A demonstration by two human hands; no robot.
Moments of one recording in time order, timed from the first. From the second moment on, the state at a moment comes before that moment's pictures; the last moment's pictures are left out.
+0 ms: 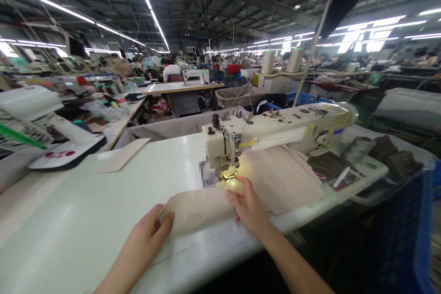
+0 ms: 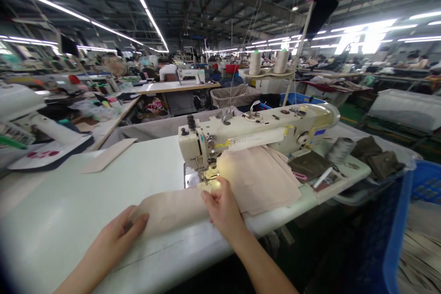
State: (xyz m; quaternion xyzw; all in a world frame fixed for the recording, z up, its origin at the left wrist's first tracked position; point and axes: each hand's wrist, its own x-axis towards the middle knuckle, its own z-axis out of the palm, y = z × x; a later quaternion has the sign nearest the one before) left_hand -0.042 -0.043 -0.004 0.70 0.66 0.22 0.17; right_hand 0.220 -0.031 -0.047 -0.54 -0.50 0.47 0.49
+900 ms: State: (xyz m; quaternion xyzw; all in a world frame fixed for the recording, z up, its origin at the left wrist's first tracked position) left_hand -0.029 -0.062 -0.012 0.64 0.72 0.20 0.17; right_hand 0.218 -0.040 -0.047 -0.58 -0.66 0.32 0.36
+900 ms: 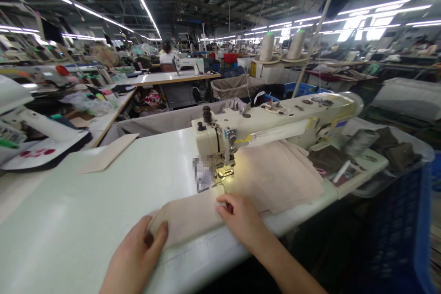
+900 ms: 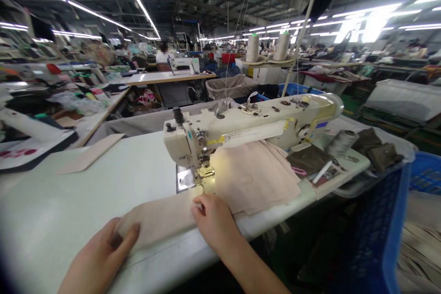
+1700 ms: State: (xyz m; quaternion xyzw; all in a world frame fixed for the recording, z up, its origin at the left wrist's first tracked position) left_hand -0.020 -0.060 -0.001 0.62 0.73 0.19 0.18; right_hand 0.218 -0.040 -0.037 -0.60 -0.65 0.32 0.34
